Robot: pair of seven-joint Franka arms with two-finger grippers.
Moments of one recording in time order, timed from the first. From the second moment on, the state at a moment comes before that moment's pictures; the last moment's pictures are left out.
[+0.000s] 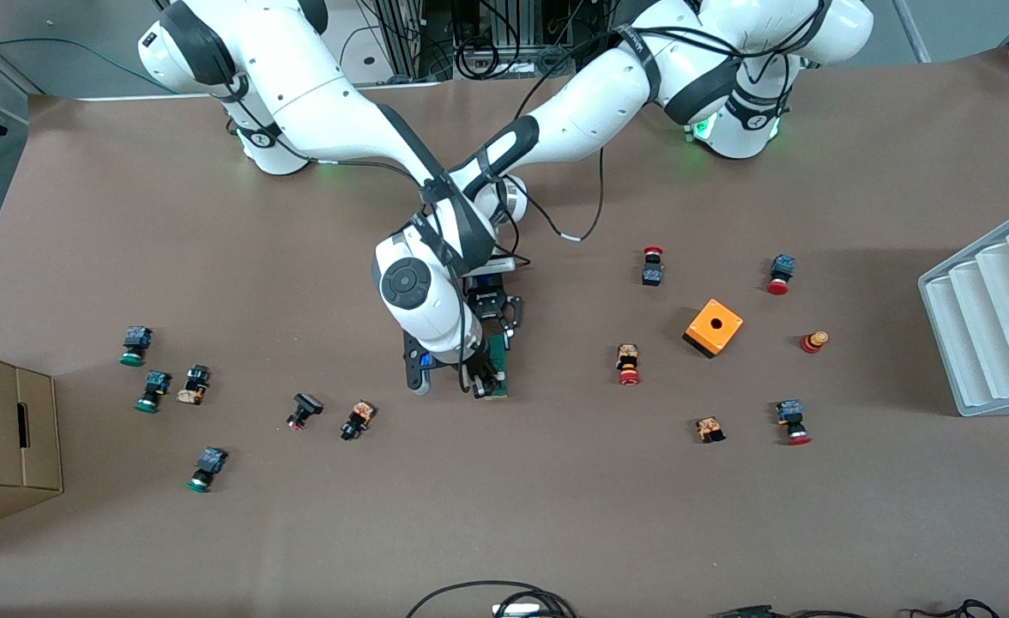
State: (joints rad) left arm -0.88 1.09 -0.32 -1.50 1.90 1.78 -2.53; right arm 0.79 0.74 -0.18 -1.54 0.40 2.51 1.81
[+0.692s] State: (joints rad) left arm -0.88 1.09 -0.32 -1.50 1.90 1.78 -2.53; right arm 0.76 0.91 -0.18 -1.40 0.40 2.59 1.80
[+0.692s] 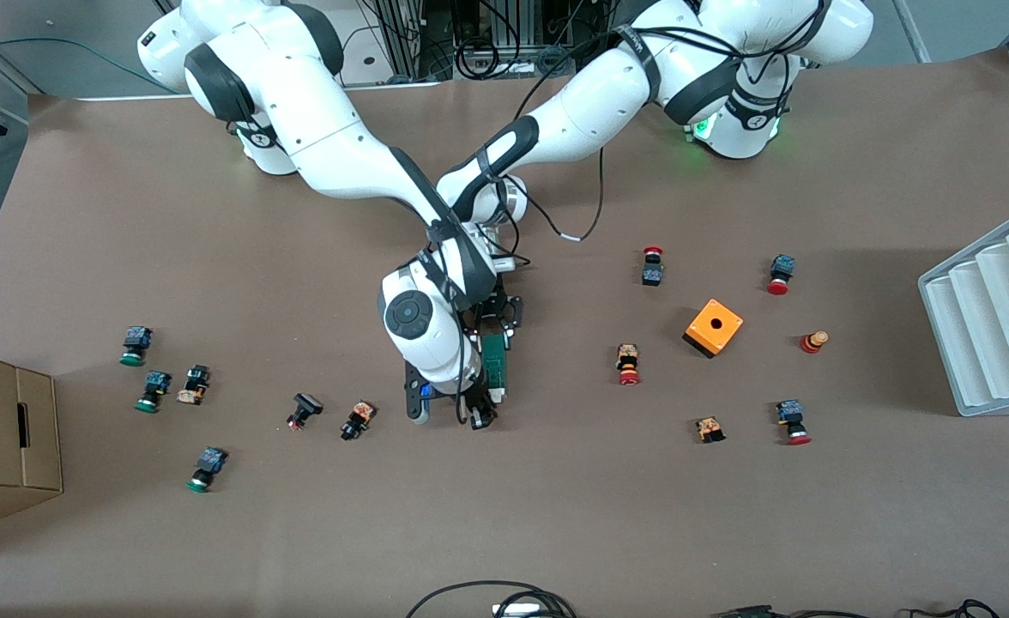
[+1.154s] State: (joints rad) left arm -0.88 1.09 -0.32 -1.50 1.90 1.78 -2.53; right arm 0.74 0.90 -0.18 -1.36 0.40 2.55 1.80
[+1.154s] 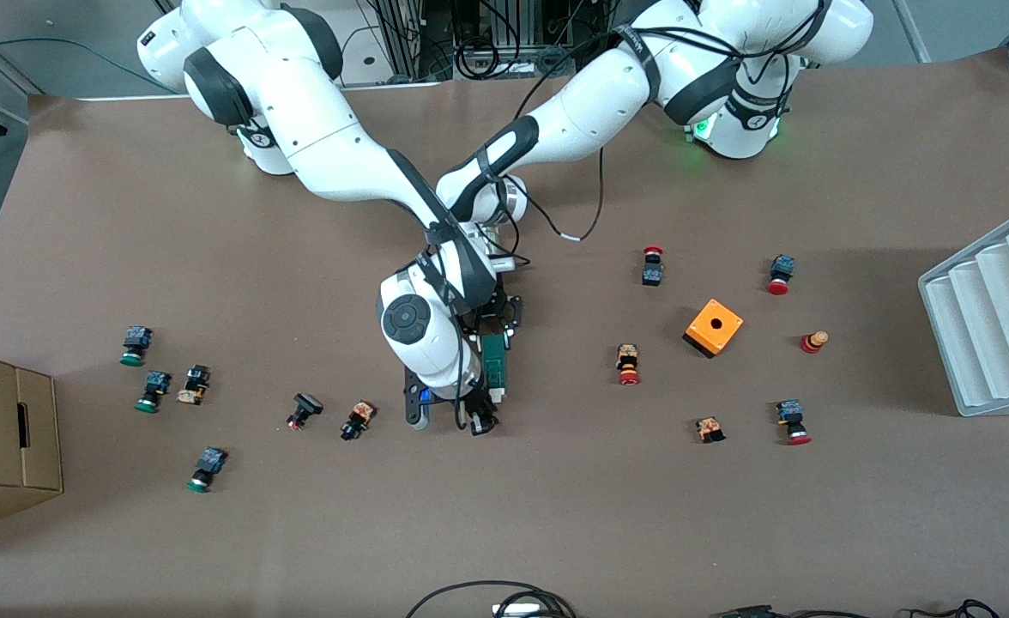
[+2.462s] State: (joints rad) left arm -0.88 1.09 -0.34 -1.48 1.90 1.77 -2.53; right arm 0.48 0.41 -0.19 -1.51 0.43 2.03 1.07
